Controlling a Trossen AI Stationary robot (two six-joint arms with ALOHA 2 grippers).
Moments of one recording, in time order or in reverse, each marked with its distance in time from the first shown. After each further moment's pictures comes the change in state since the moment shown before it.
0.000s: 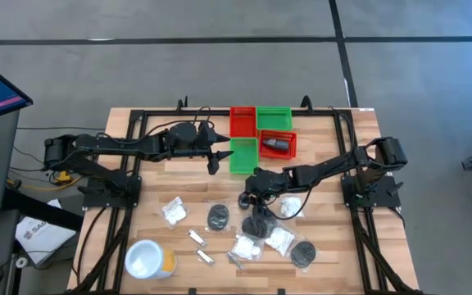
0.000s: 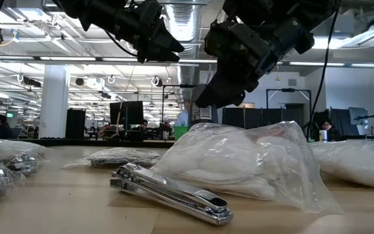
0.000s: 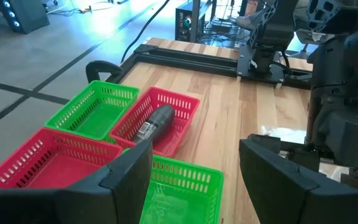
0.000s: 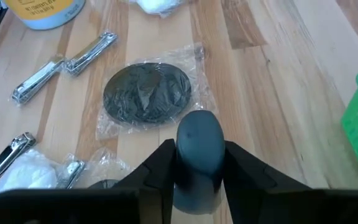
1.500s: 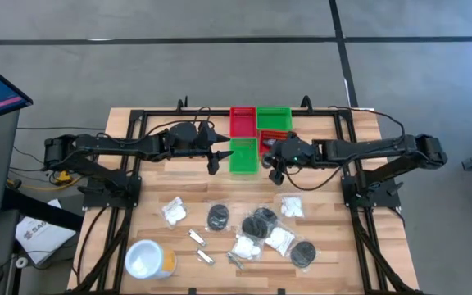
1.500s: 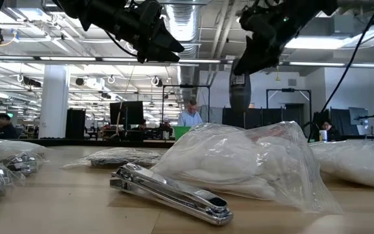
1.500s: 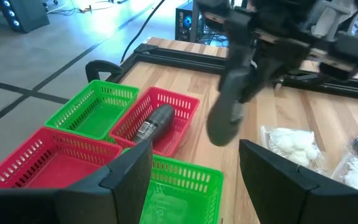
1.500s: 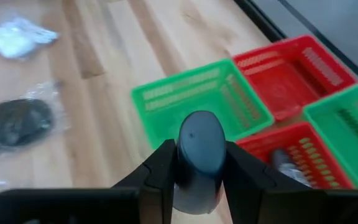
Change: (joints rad) left arm 0.000 0.000 0.000 -0.001 0.000 -0.004; right arm -0.178 -0.421 -0.002 -0.446 0.316 -0.030
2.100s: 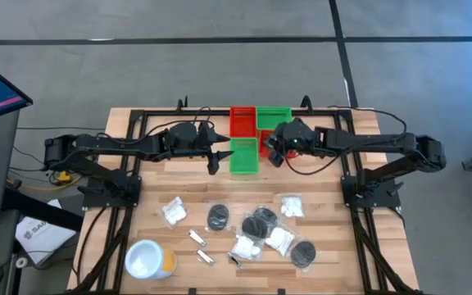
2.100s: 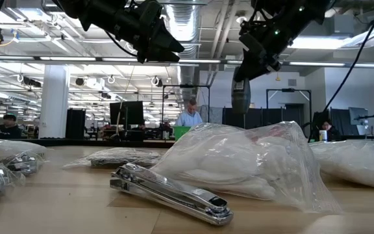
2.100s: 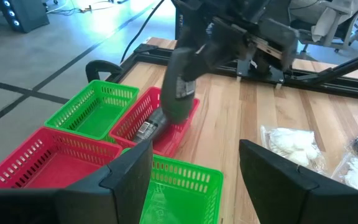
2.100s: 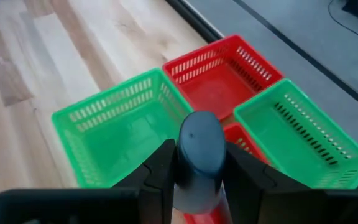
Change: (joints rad) left arm 0.000 0.000 0.000 0.000 0.000 0.000; right arm -0.174 0.000 0.000 0.028 0.017 -0.027
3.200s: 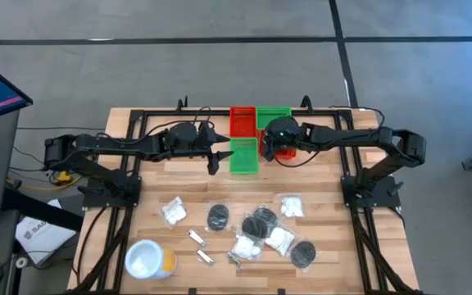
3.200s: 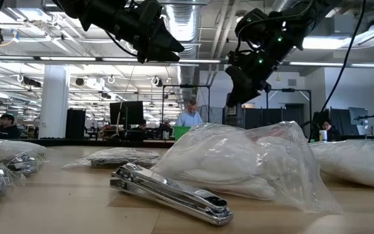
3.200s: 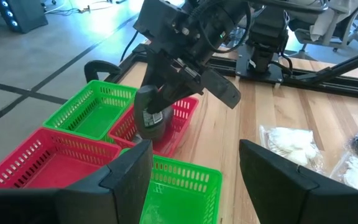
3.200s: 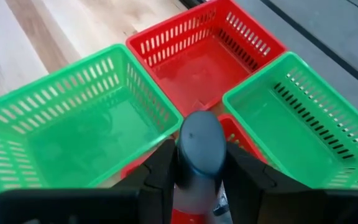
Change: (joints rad) left arm 0.000 0.000 0.000 0.000 0.005 0.003; right arm -0.108 0.198 0.000 0.124 -0.056 -0.025
